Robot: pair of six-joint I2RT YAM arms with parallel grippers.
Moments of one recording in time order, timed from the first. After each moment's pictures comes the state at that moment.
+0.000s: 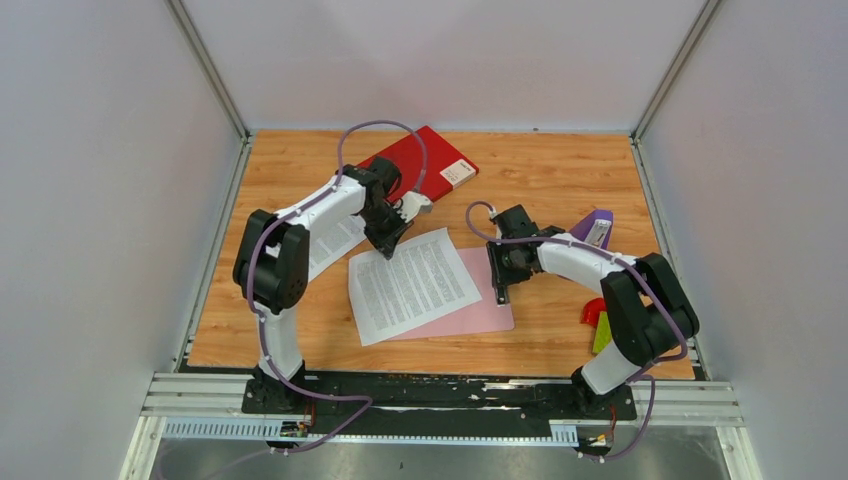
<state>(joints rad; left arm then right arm) -0.46 1.92 1.50 -0.96 0.35 0.46 0.48 1.60 0.89 -0.46 -0.03 0.25</state>
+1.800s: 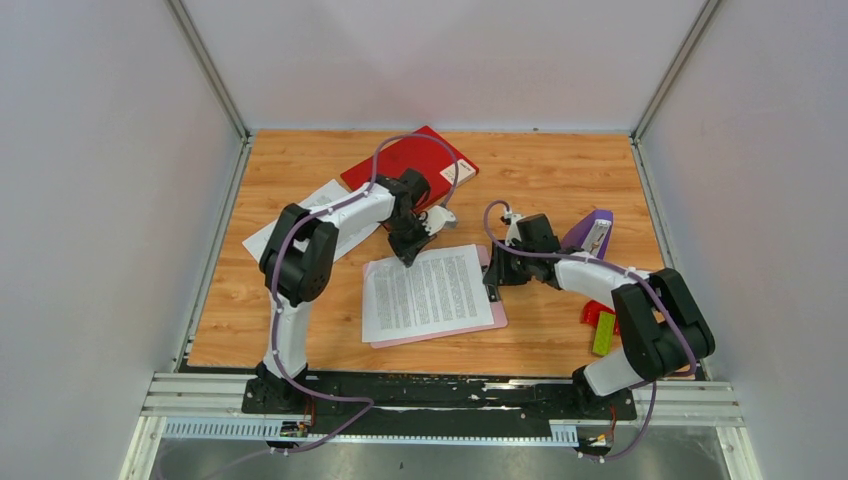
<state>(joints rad) -0.58 2.06 1.56 -0.90 0.32 0.51 0.40 1.50 0.69 -0.12 -0.30 0.30</state>
